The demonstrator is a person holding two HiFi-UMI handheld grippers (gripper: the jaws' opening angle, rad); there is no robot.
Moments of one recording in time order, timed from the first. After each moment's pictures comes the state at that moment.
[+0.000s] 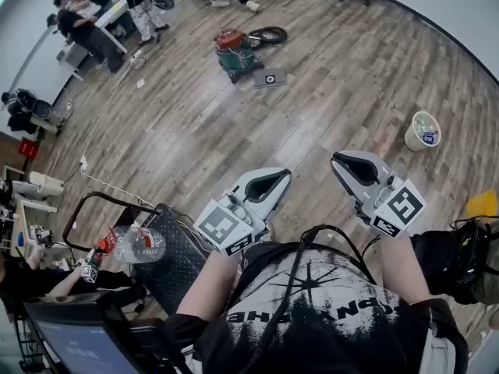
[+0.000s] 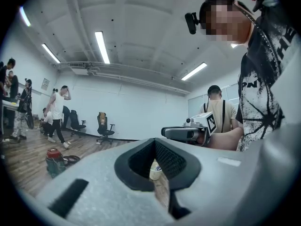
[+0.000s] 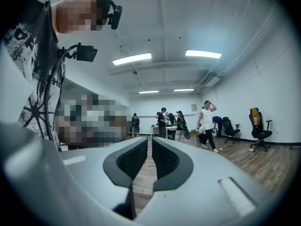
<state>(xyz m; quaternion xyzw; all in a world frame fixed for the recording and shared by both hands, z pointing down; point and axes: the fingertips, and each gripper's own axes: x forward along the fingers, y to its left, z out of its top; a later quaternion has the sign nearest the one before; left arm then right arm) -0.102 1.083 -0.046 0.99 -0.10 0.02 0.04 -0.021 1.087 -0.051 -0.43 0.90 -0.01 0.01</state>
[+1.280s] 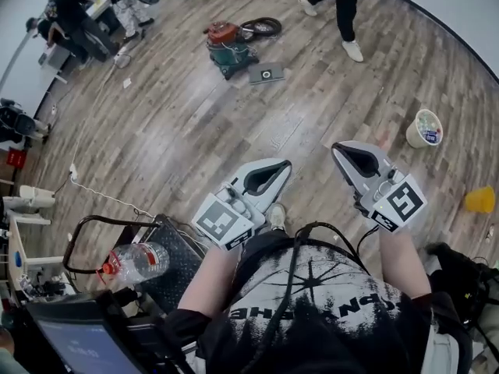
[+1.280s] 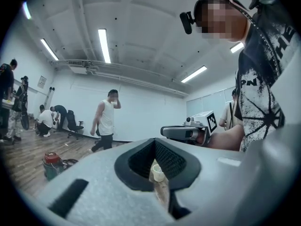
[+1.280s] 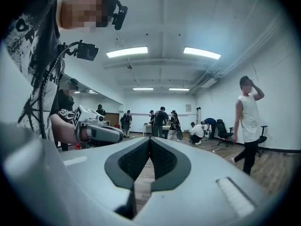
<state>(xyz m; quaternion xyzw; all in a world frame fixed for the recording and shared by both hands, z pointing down) -0.130 0.947 -0.041 1.00 -0.08 0.01 0.04 -0.052 0.951 -0.050 -0.47 0.88 0.01 -0.01</state>
